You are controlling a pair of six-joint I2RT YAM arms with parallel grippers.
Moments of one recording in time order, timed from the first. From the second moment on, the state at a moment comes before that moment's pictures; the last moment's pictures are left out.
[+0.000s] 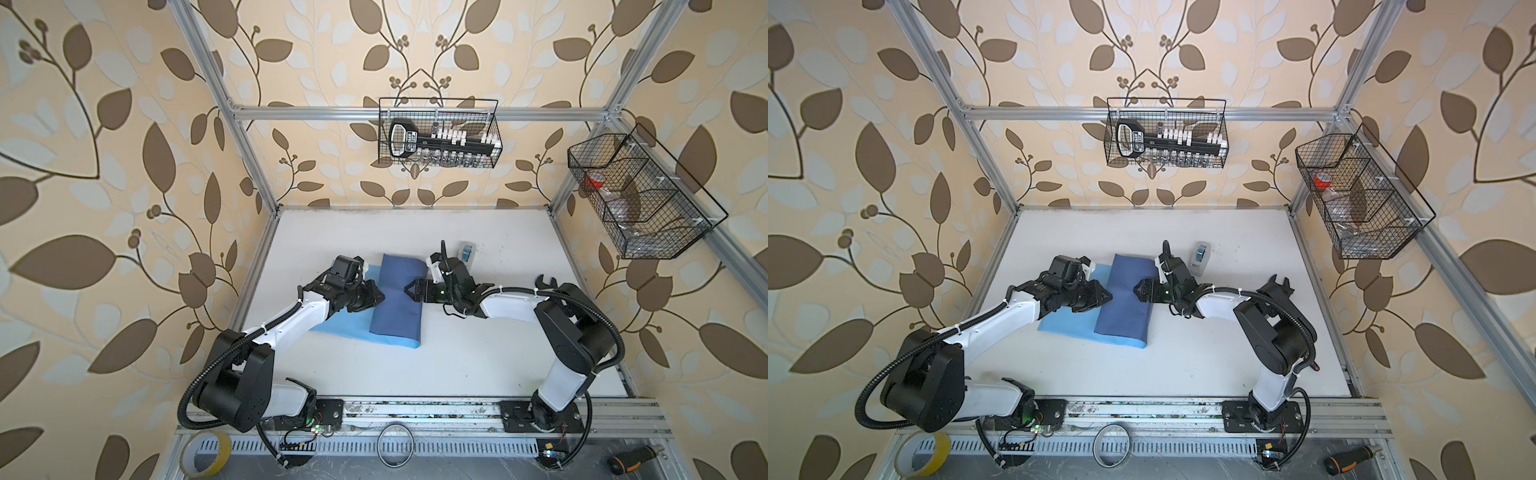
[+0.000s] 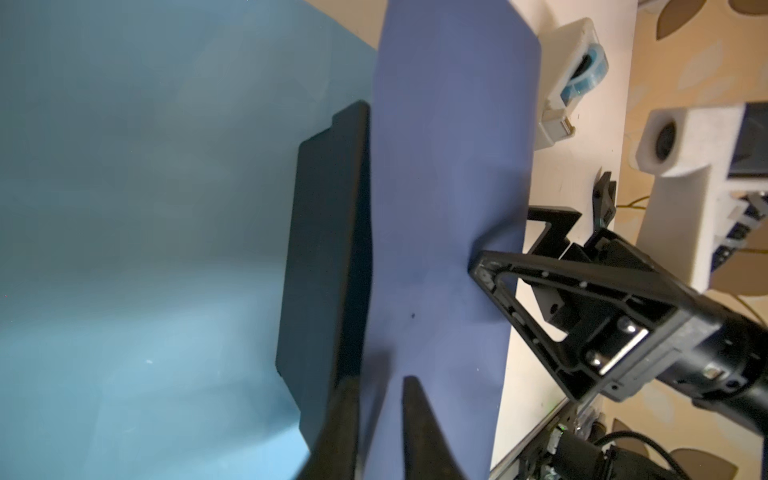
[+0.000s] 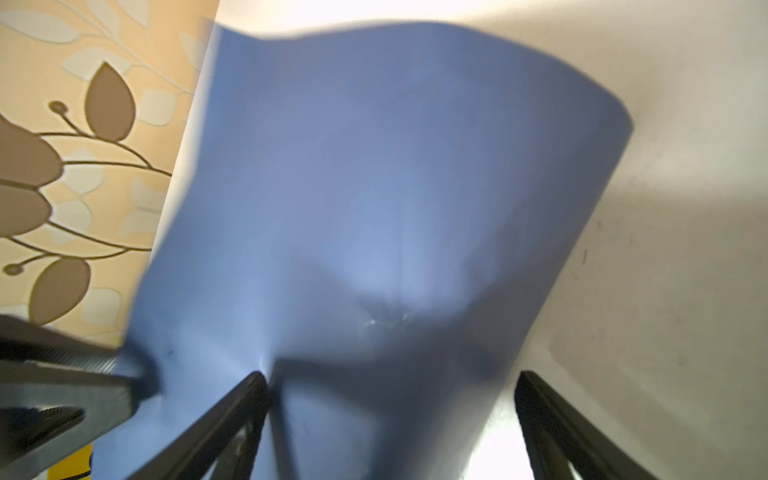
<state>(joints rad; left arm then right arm) -0.36 1.34 0.78 -0.35 0.39 -0.67 0.61 1.77 0.89 0.17 -0.21 0.61</state>
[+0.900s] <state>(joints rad) -0.35 1.55 0.87 -0.29 0.43 -0.66 0.59 1.78 0.88 0.20 -0.24 0.62</state>
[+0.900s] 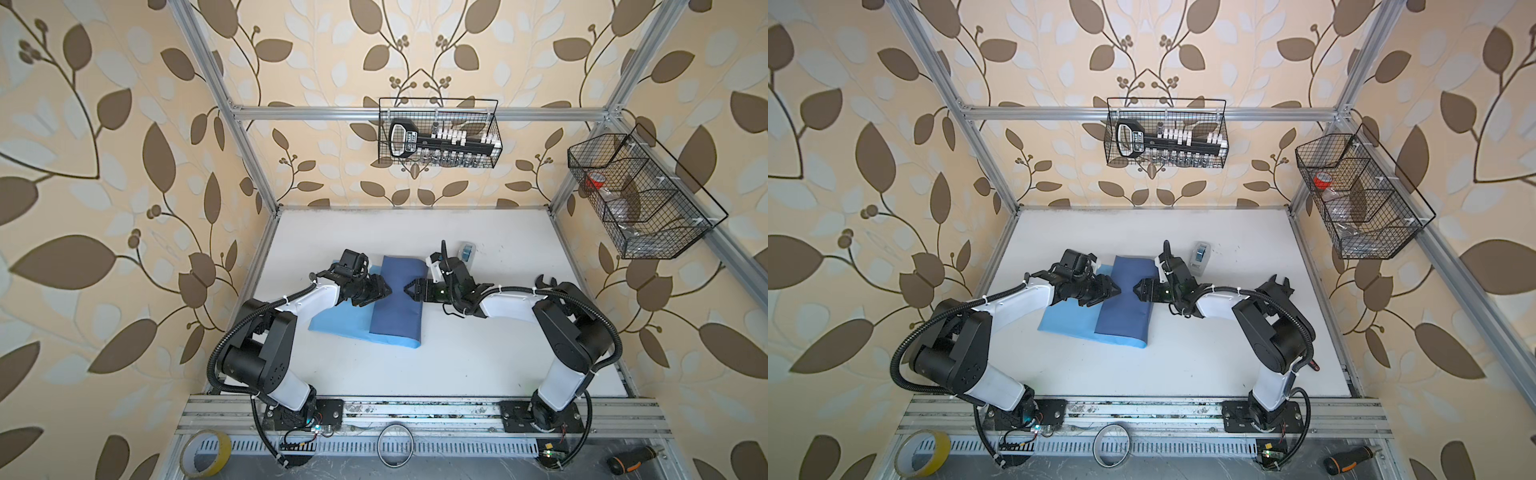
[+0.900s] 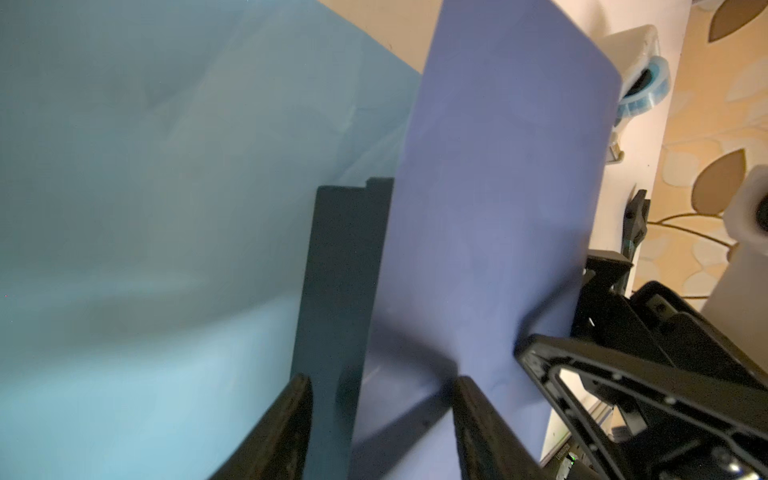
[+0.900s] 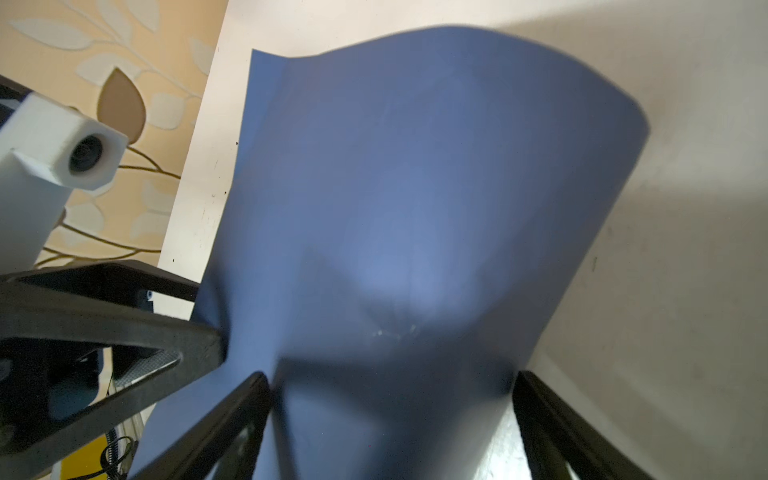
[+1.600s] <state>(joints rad) -0.48 1.54 0.77 -0.10 0.52 -0.79 0.51 1.67 0.79 0.14 -0.32 0.56</state>
